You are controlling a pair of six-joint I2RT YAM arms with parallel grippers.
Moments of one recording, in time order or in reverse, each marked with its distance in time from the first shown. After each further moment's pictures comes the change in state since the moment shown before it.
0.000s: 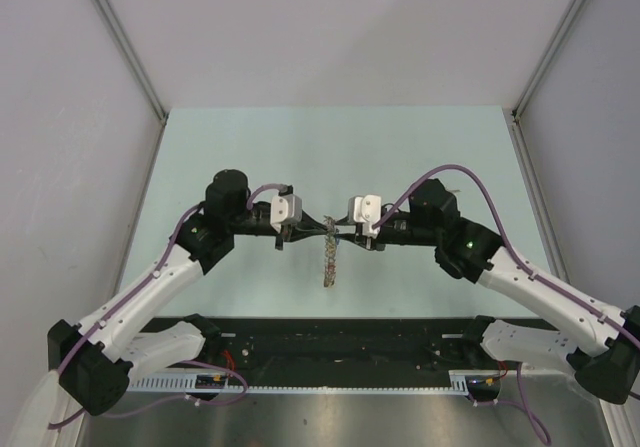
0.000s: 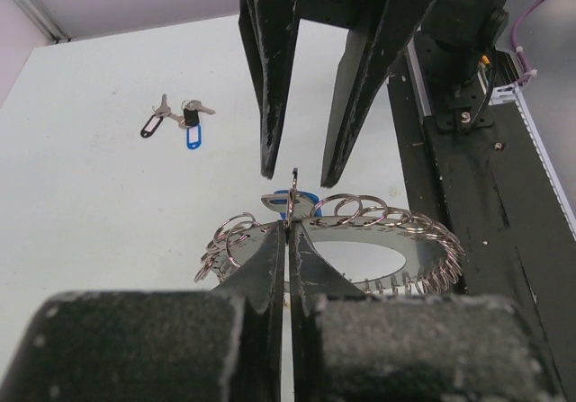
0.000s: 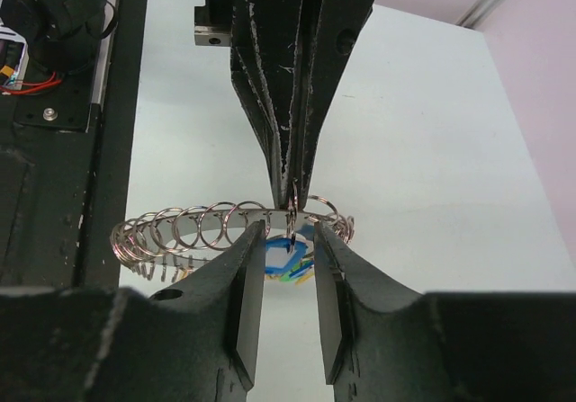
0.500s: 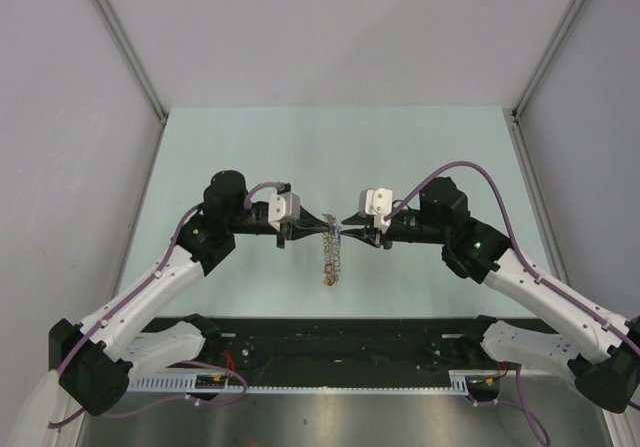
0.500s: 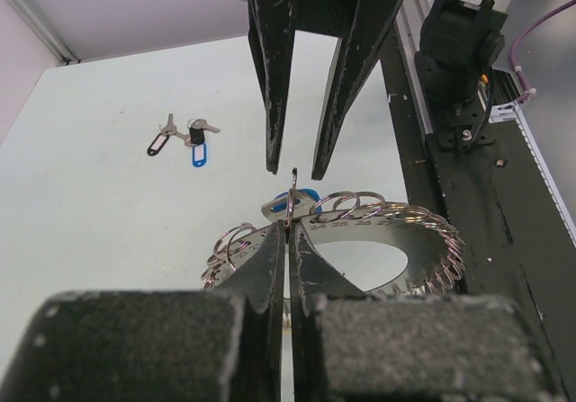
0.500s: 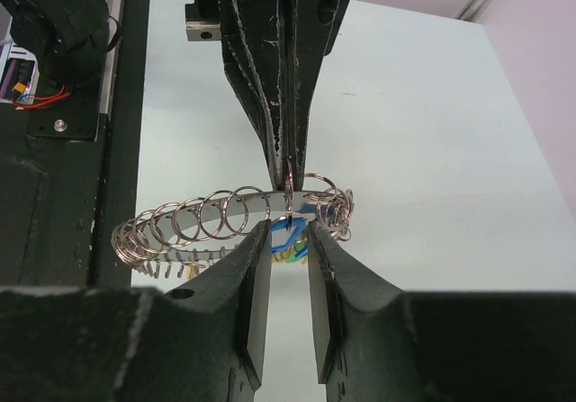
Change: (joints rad) left arm 0.000 0.000 -0.026 0.118 0.017 -0.071; right arm -0.057 -0.053 -0.022 -0.003 -0.053 0.060
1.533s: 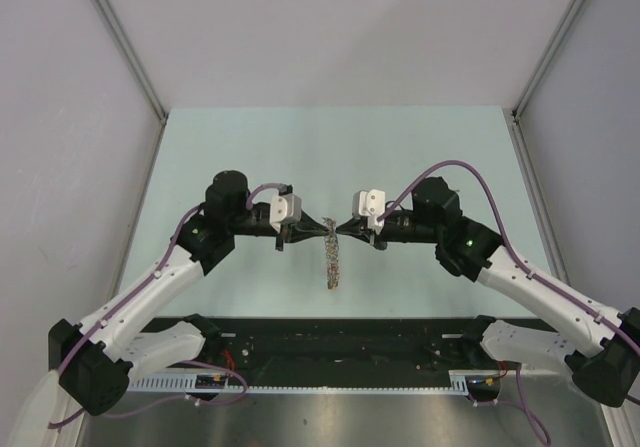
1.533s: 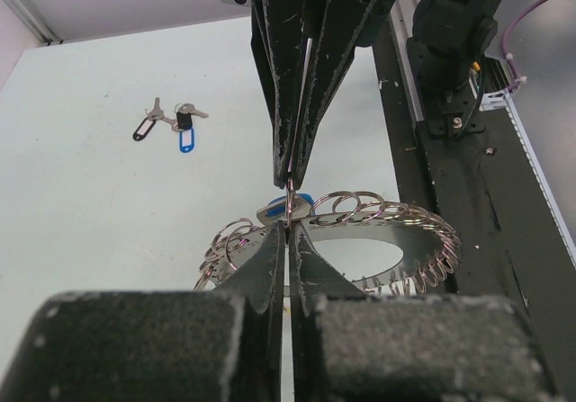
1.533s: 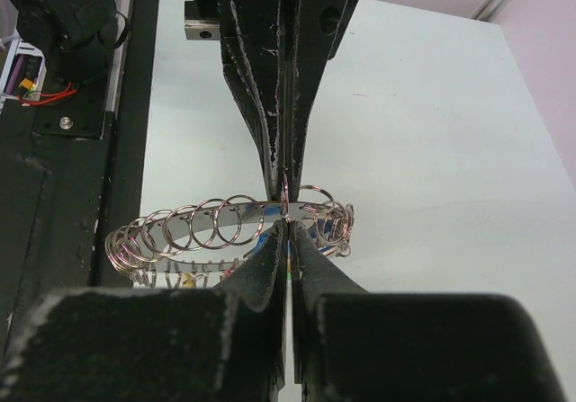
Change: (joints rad) left arm 0.000 0.000 0.006 -0.064 0.005 0.027; right arm 0.006 0.042 -0.009 0.039 -0.022 0.002
